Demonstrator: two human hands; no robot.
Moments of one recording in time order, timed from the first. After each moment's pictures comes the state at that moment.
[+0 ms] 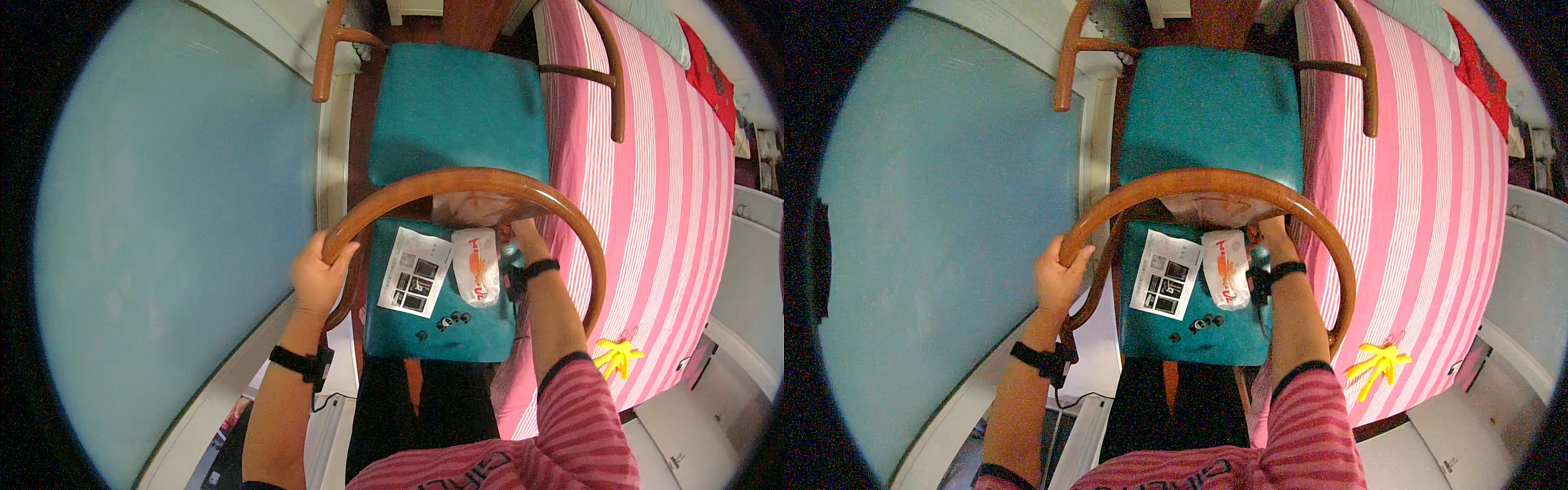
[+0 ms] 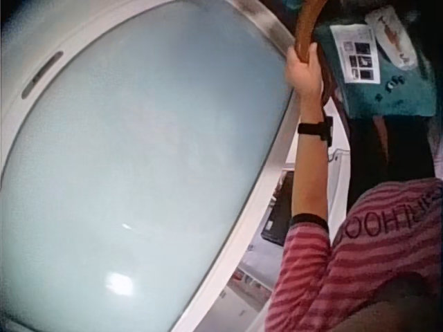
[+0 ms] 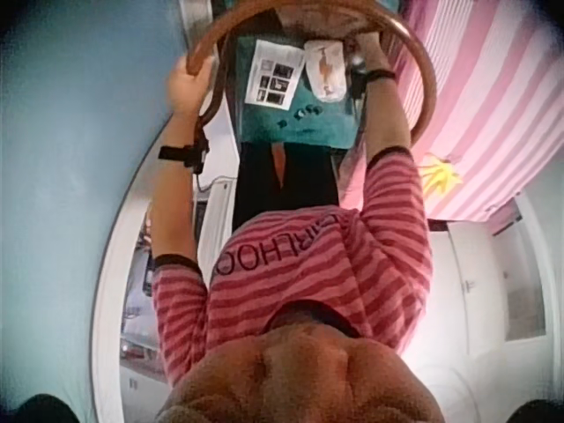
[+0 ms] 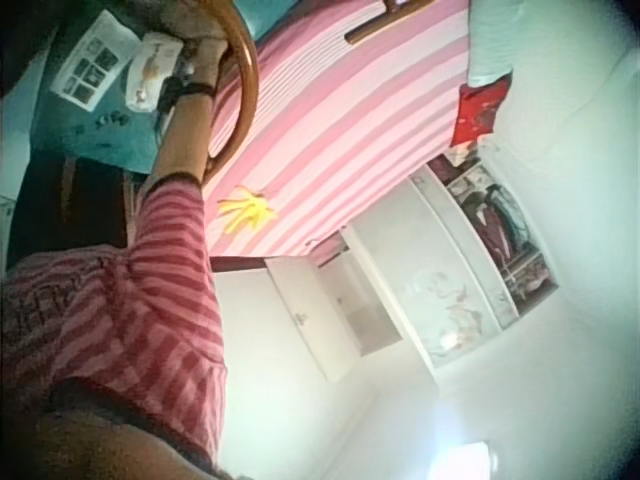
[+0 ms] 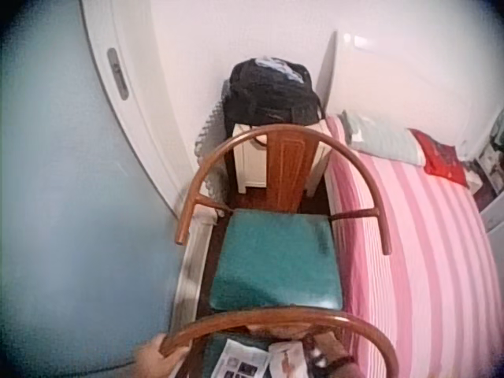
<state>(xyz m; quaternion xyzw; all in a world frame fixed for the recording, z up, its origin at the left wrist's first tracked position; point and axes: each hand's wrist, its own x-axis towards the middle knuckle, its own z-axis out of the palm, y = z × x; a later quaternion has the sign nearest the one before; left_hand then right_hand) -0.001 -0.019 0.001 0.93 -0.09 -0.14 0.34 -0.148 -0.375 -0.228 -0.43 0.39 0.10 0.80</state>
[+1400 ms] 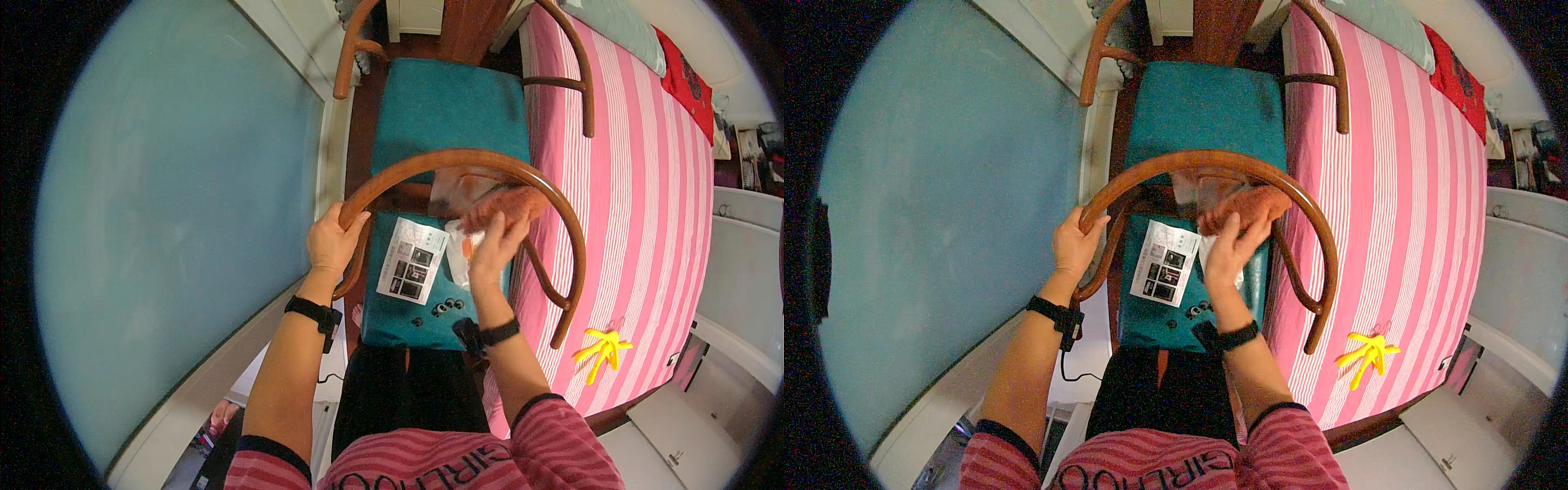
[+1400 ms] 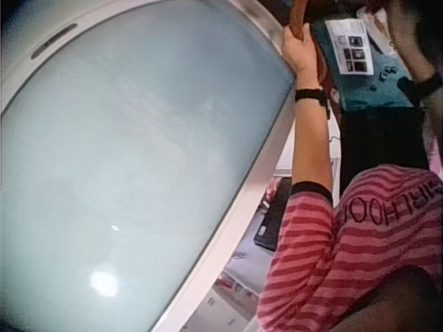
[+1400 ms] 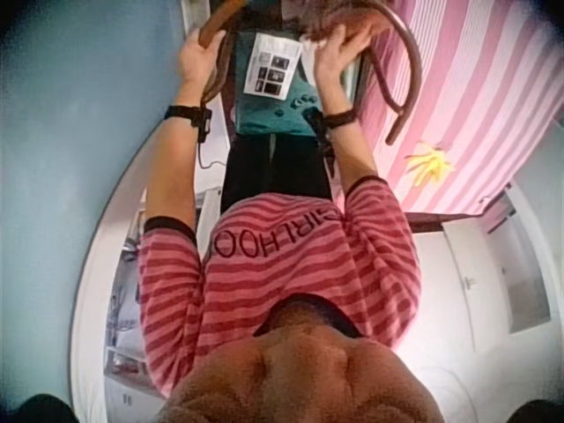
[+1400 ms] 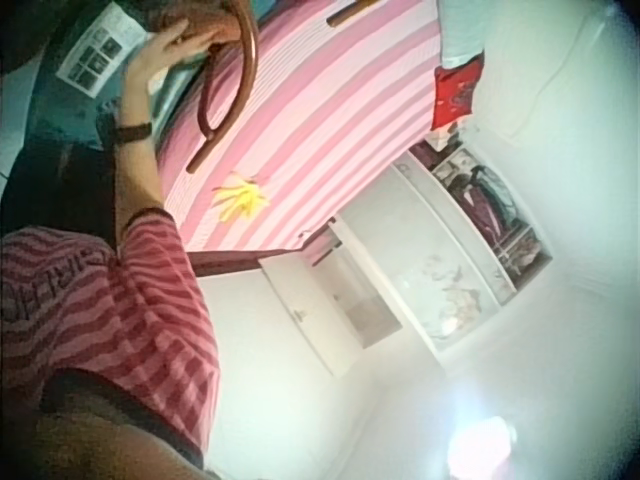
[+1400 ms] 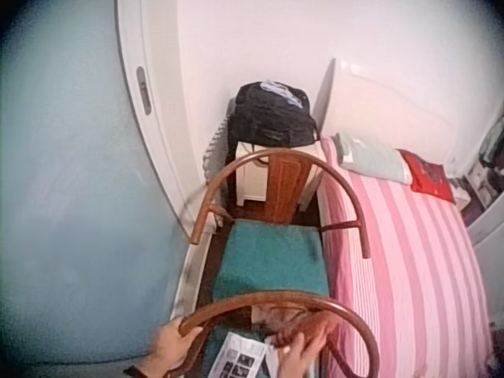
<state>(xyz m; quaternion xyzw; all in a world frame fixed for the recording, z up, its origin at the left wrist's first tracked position) -0.005 0.000 0.001 0.94 -0.11 -0.12 0.32 -0.130 -0.199 -0.031 -0.71 0.45 -0.36 0.40</state>
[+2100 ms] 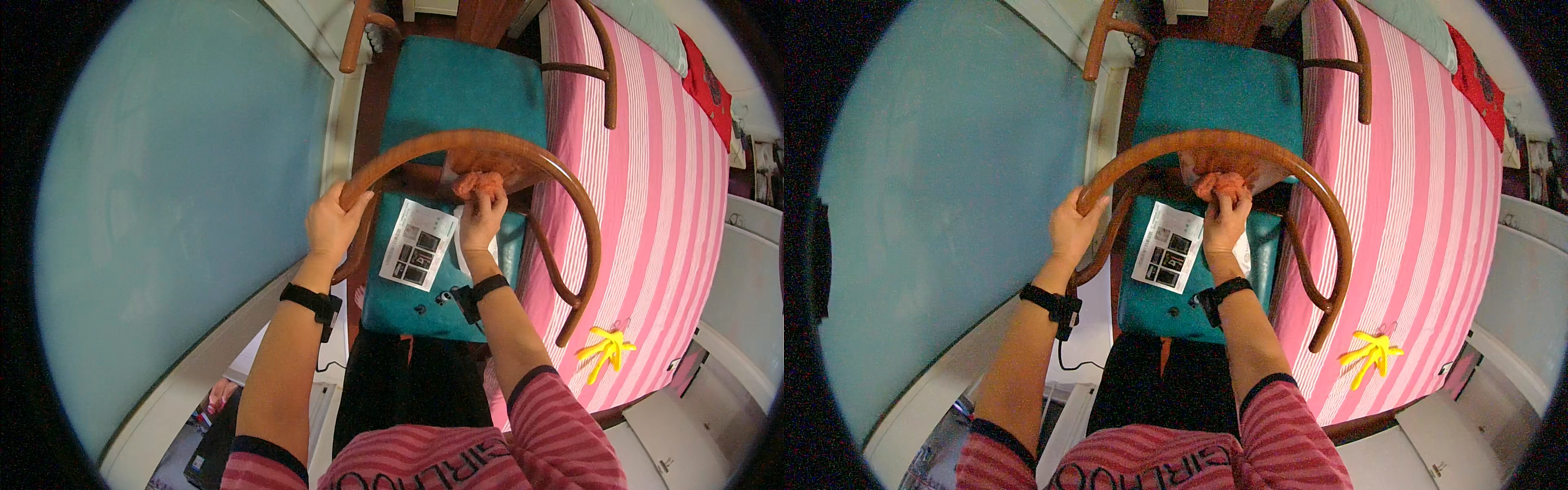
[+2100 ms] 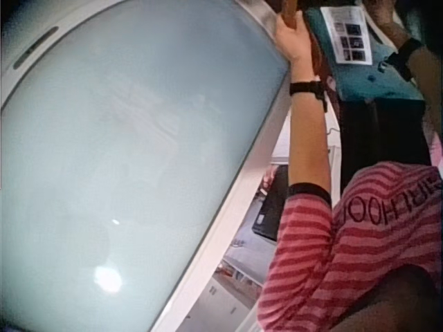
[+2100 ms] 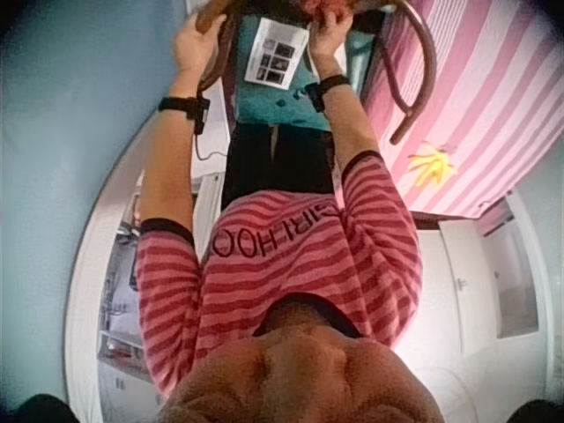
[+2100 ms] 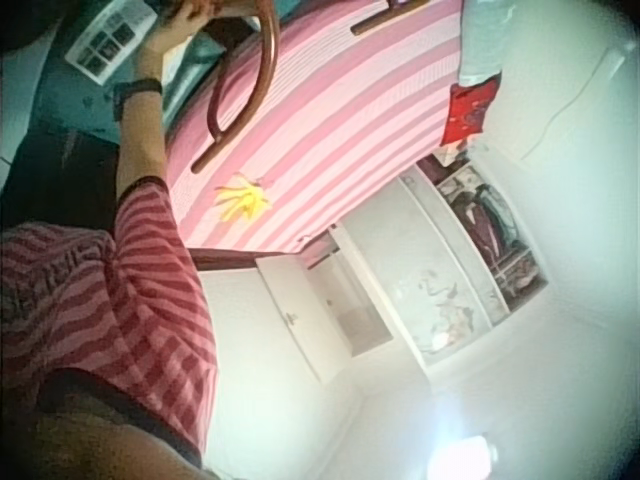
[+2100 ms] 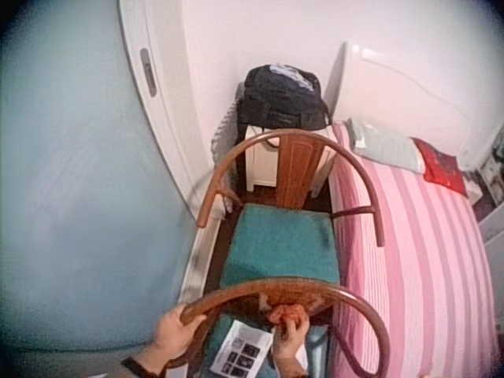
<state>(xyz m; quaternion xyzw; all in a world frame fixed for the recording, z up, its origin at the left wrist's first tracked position) -0.006 0.003 0.001 0.95 -0.10 -0.10 0.29 -0.120 -0.200 -0.116 -0.87 0.29 -0.30 0.27</state>
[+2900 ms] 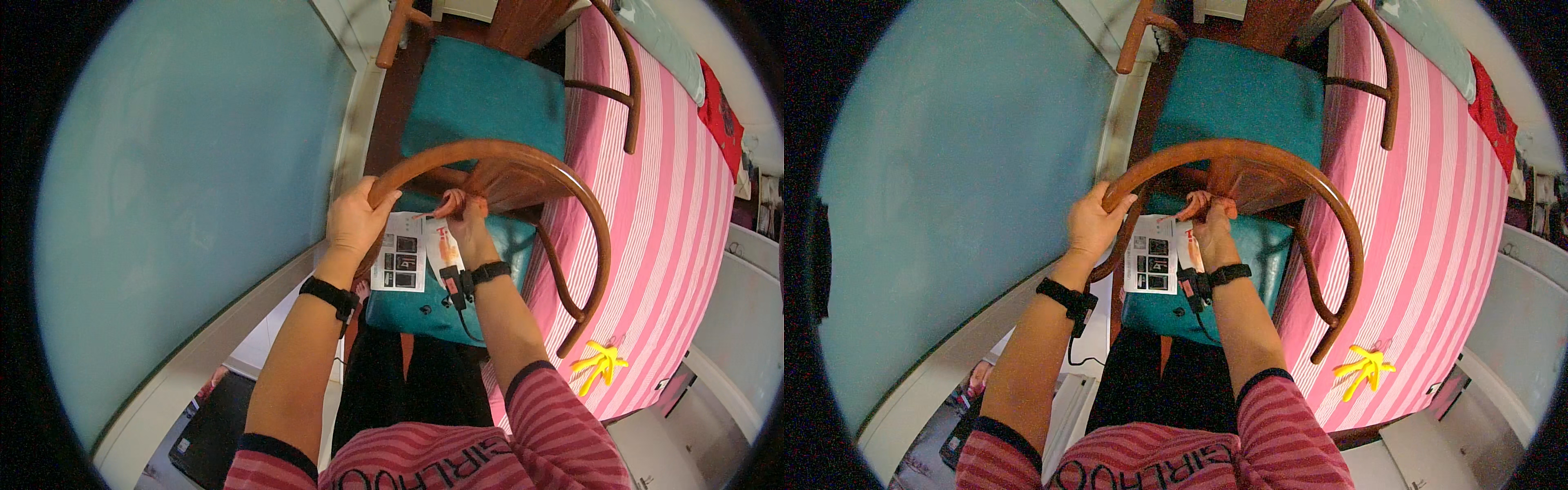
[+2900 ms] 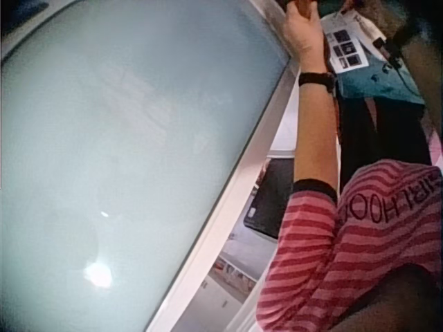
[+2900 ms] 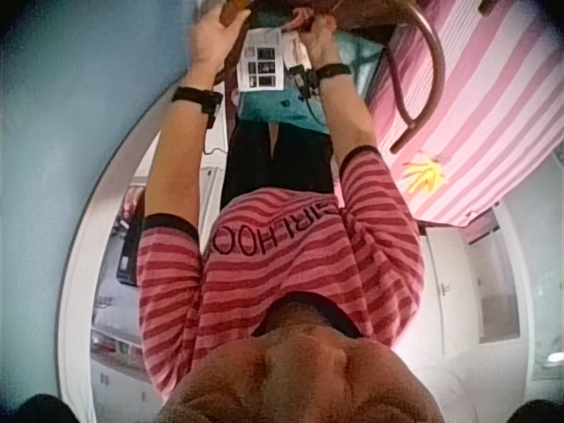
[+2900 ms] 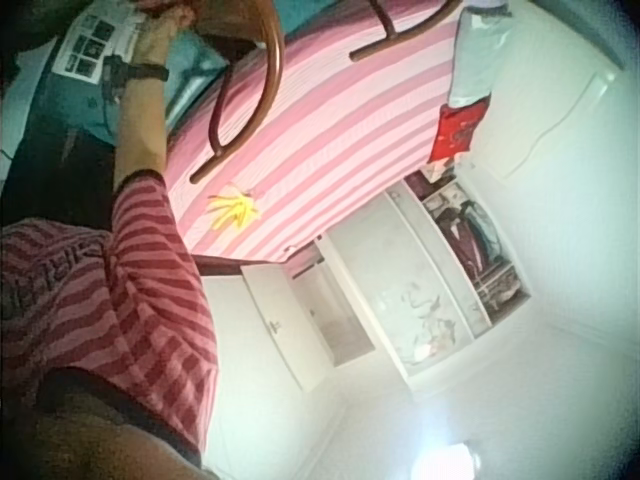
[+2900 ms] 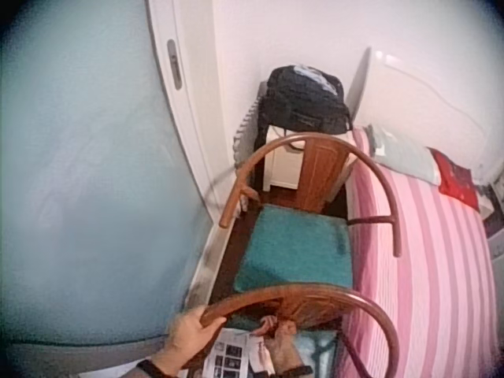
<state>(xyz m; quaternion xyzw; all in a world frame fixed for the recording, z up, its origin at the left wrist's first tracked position) -0.026 -0.023 -0.030 0.94 -0.09 -0.13 0.30 -0.093 -0.205 -0.172 -0.06 0.43 -0.12 0.89</state>
